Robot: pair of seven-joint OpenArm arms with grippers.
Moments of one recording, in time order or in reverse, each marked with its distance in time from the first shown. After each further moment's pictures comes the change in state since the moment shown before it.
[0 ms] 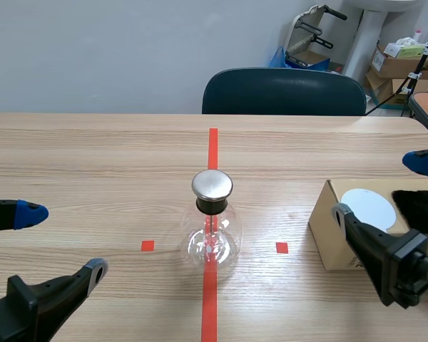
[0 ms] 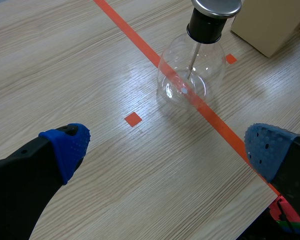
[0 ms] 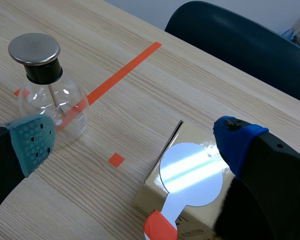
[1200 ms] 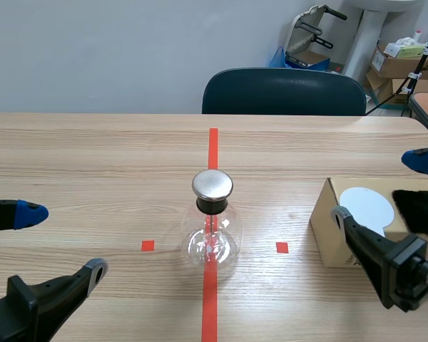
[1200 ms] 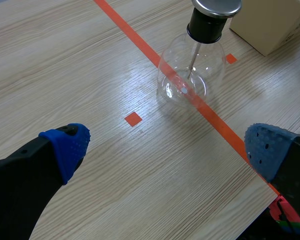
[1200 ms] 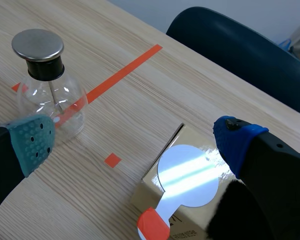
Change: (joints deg) left arm 0.0 0.0 0.0 0.0 0.0 0.0 0.0; right arm 0.0 0.0 0.0 0.0 -4.3 0.2 2.6
